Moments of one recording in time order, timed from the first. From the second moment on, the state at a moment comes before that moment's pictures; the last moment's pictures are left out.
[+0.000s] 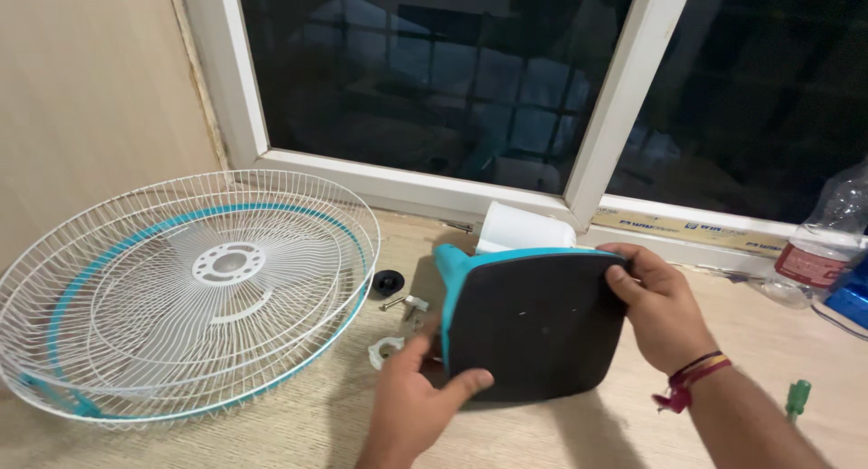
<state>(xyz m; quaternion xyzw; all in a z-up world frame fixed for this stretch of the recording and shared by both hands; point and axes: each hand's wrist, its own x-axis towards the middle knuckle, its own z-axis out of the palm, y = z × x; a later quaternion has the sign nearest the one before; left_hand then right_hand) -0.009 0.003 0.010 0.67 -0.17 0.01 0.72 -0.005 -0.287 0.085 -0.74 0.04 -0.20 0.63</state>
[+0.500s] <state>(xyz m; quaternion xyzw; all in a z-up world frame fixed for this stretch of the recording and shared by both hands) -0.017 0.001 0.024 0.76 -0.21 -0.04 0.62 -0.005 -0.305 -0.009 -0.72 0.16 -0.21 0.64</state>
